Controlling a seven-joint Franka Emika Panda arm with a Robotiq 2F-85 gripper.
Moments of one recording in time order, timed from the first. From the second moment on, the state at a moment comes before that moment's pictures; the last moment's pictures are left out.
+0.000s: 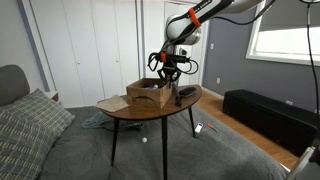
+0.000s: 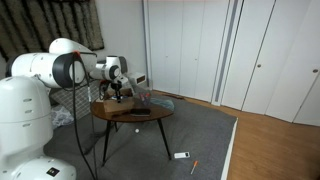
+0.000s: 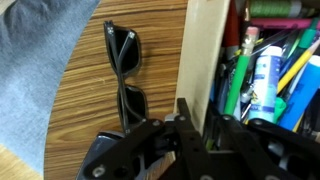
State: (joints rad) arm 0.18 0.28 0.12 -1.82 0.00 2.16 1.09
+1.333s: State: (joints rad) arm 0.23 0.39 0.09 -1.62 -0.05 1.98 1.41
